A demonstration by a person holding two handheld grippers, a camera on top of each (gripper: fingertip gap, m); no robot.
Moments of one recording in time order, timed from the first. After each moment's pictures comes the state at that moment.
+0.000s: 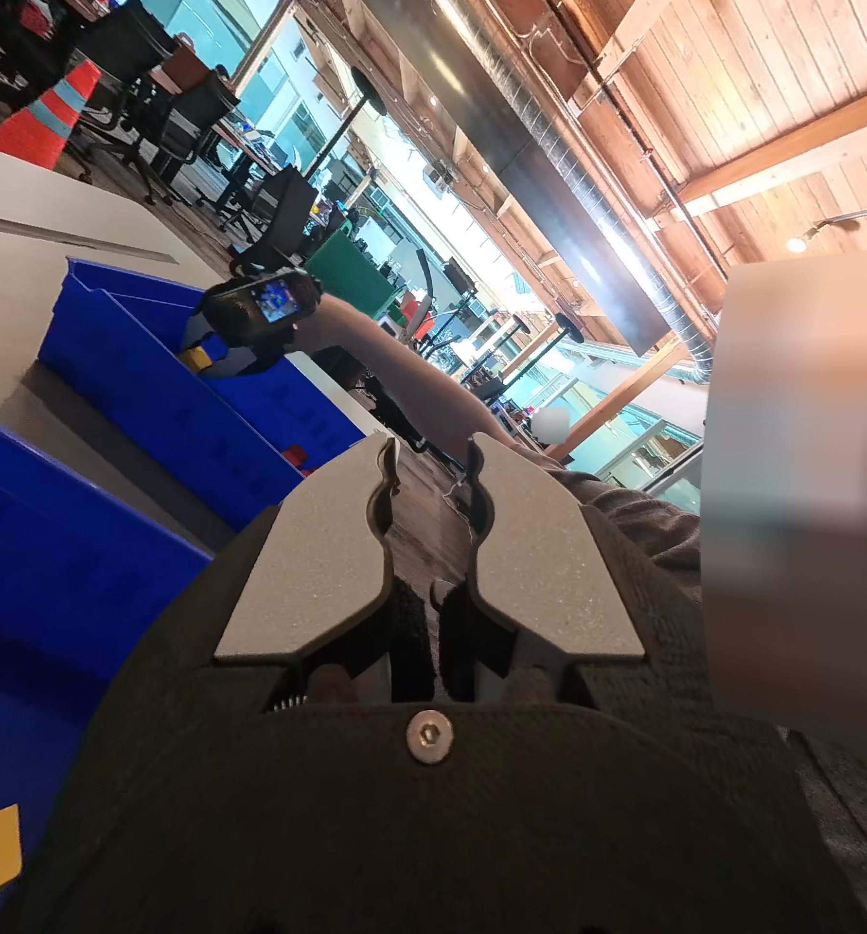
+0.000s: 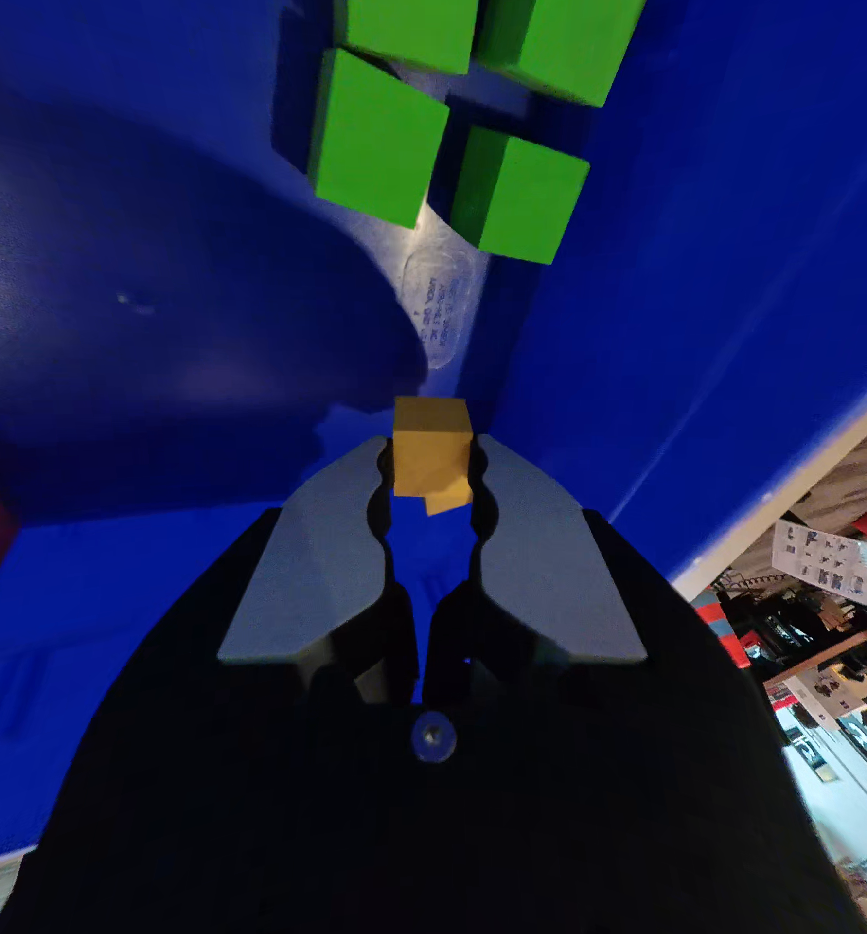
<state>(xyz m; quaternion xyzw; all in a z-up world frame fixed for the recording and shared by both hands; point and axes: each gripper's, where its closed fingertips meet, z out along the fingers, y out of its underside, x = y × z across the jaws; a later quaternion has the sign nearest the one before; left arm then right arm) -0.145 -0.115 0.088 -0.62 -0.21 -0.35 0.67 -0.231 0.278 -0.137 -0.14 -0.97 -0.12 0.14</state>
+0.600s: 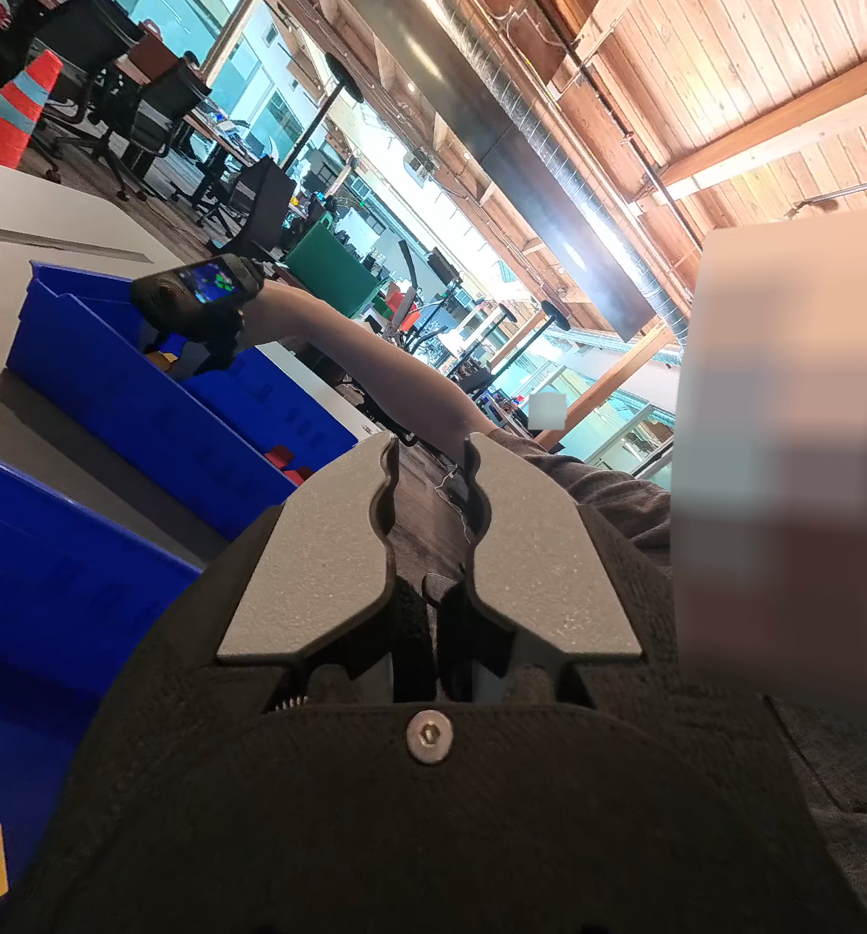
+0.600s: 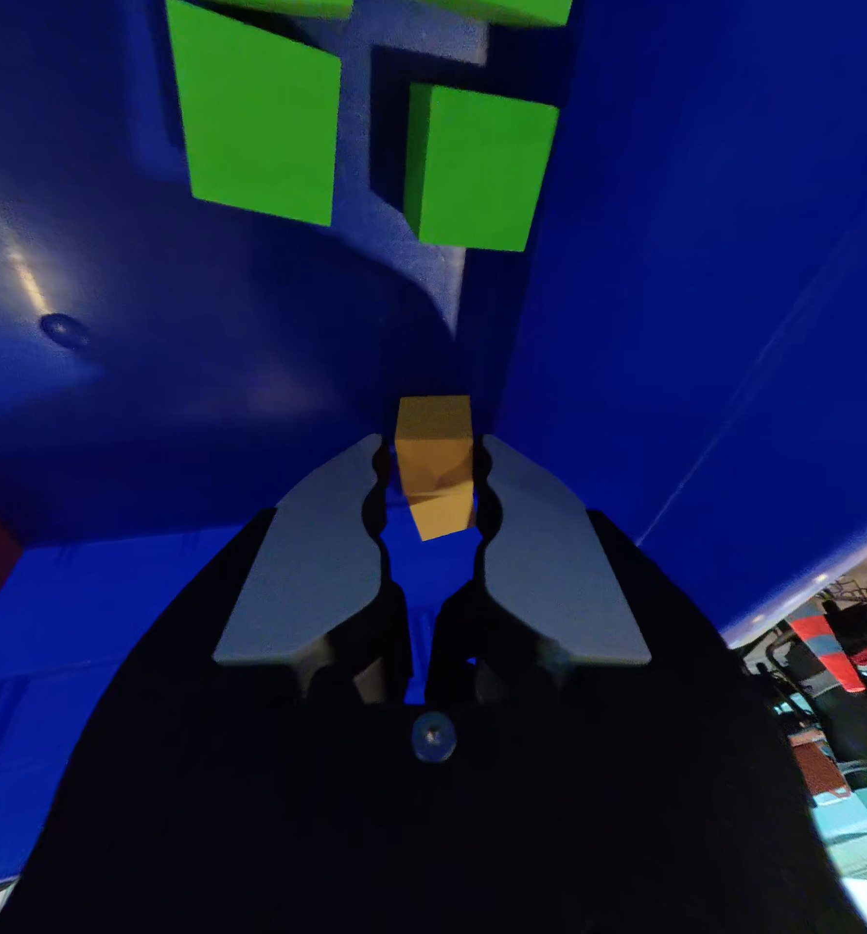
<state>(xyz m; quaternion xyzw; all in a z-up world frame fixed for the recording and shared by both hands) -0.137 -0.117 0.096 -0.62 -0.18 -0.36 0.67 -0.239 0.289 -0.155 -0.19 -0.97 -0.11 0.07</state>
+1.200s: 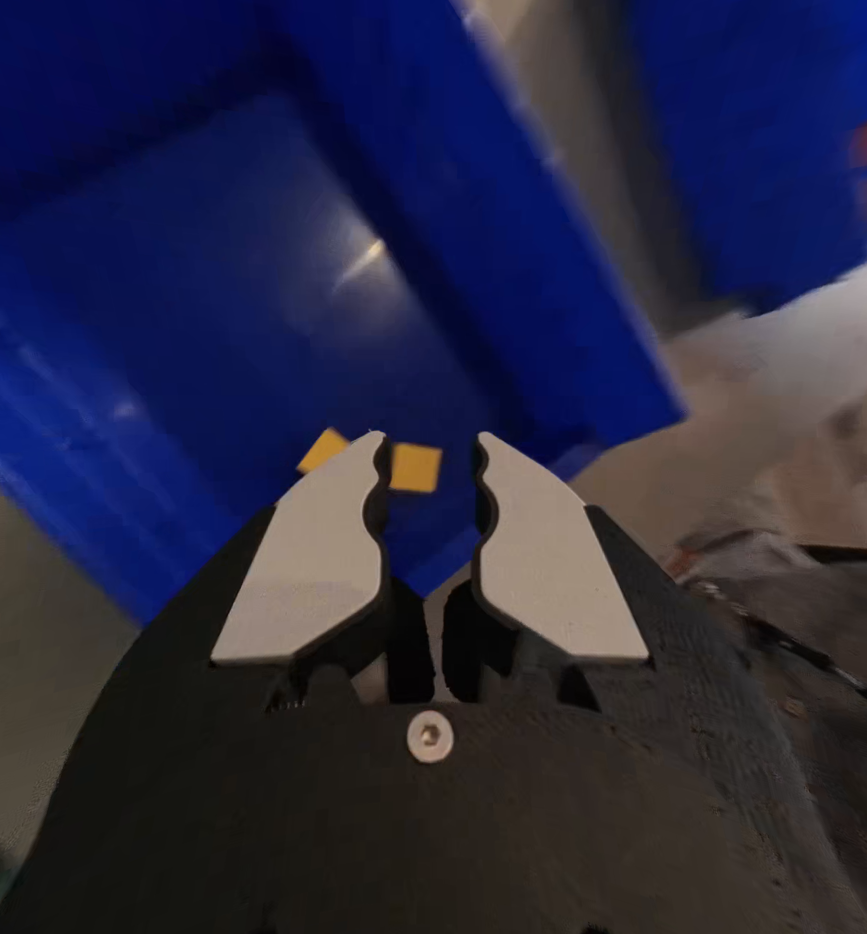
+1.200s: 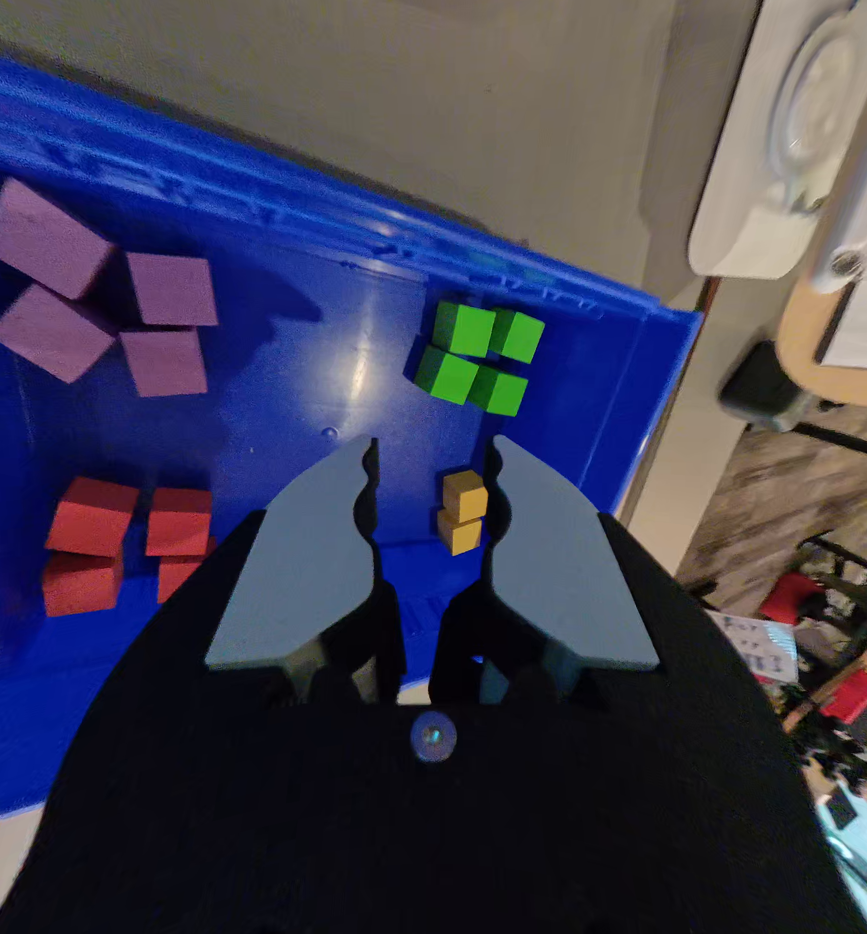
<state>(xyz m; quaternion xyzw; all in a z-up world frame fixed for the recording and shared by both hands) -0.198 -0.159 -0.070 -0.89 -0.37 -0.01 0.24 -0.191 0.178 -0.064 -0.09 -0.97 0.02 0.23</state>
